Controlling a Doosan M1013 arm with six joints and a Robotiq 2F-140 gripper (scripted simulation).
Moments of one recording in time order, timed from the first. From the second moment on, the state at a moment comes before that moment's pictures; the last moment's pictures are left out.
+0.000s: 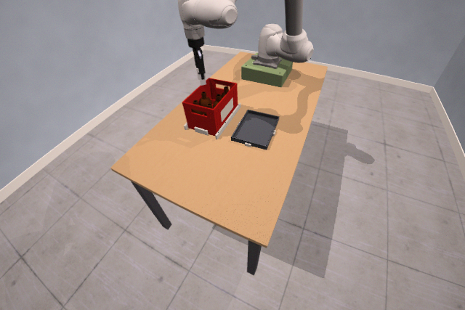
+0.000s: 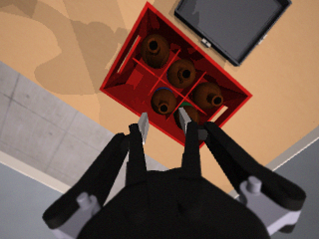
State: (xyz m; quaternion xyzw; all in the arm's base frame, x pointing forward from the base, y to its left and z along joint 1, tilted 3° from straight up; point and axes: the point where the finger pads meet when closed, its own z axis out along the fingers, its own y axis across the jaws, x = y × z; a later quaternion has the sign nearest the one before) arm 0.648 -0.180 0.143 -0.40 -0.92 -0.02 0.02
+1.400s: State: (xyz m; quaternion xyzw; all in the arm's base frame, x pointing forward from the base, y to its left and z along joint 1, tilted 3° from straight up) arm 0.650 -0.181 0.124 -0.40 -0.92 -0.02 0.02
